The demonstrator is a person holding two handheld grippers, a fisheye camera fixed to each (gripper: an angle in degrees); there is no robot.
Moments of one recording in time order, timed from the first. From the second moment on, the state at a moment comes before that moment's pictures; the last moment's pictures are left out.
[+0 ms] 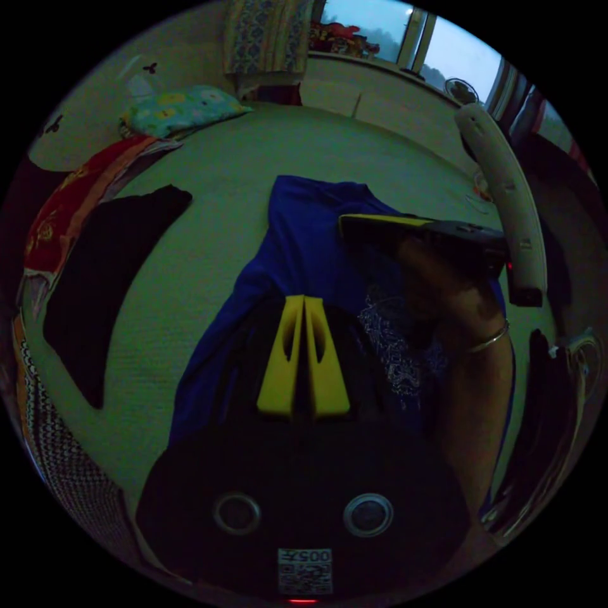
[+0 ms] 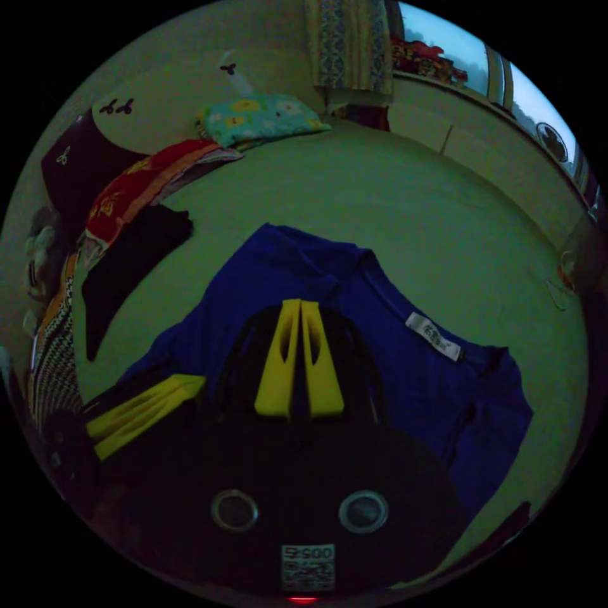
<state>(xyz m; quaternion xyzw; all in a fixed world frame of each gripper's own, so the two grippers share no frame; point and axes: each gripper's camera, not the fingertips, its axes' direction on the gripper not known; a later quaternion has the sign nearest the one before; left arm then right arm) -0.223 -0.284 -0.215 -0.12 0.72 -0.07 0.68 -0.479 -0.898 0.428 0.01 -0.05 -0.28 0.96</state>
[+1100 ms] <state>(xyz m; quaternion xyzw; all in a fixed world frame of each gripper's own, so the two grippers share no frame) -0.222 -0.297 -0.202 -0.12 0.69 -0.10 0.71 -0.490 -0.901 0.418 -0.09 -0.10 -0.42 0.90</state>
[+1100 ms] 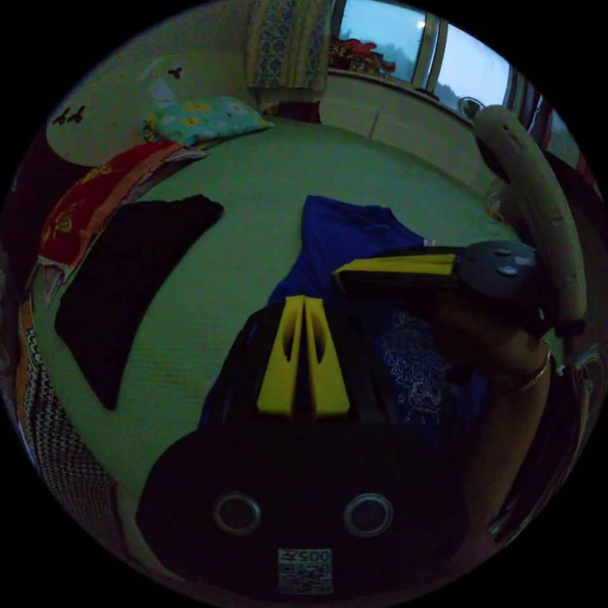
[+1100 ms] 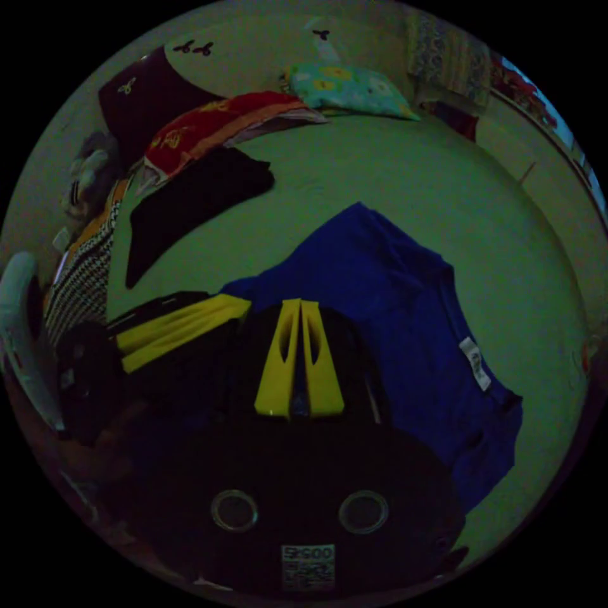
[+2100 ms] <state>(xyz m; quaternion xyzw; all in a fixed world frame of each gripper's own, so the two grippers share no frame) -0.202 -0.359 -0.204 -0.10 0.74 -0.06 0.66 -0.241 -0.896 0.310 -0.02 0.14 -0.17 0.97</state>
